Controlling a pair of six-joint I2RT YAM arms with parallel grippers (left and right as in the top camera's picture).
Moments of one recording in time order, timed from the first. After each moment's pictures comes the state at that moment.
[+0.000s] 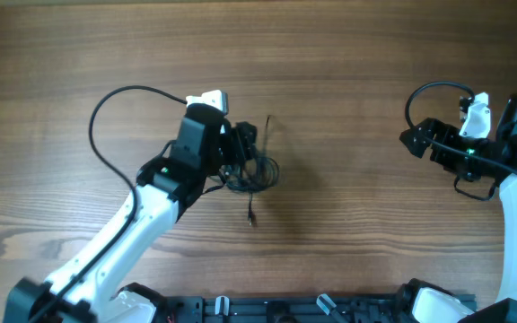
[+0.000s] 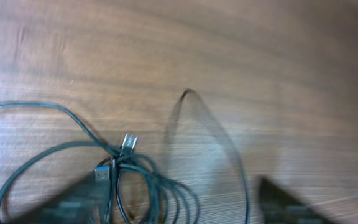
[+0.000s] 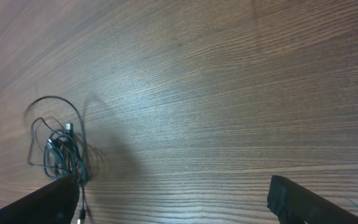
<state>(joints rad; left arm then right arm) -0.46 1.36 0.83 -0.23 0.07 -0.60 -0.37 1.32 1.05 -0.93 -0.52 0.05</state>
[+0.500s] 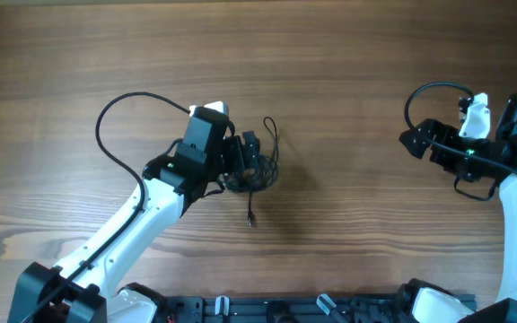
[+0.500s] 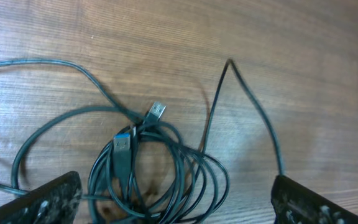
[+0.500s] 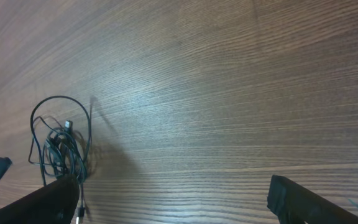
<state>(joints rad) -0.46 1.40 0.83 -0.34 0.07 -0.59 -0.37 1.32 1.05 -0.94 -0.52 0.04</state>
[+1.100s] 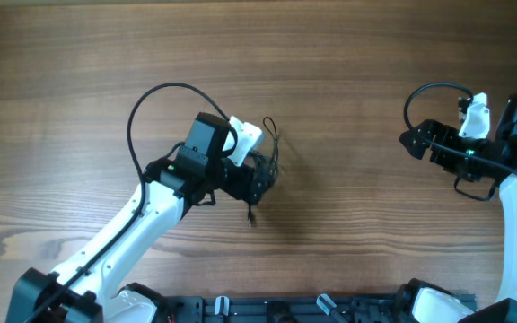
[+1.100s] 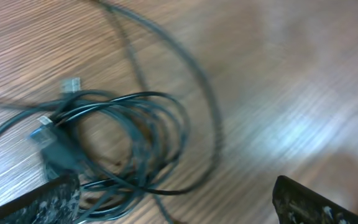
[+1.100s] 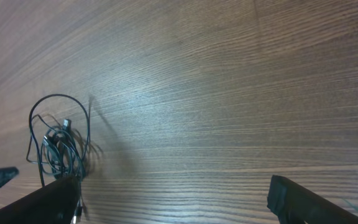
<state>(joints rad) -0.47 1.38 0.83 -0.45 0.36 0.02 -0.37 1.32 1.05 -0.94 -0.52 0.02</state>
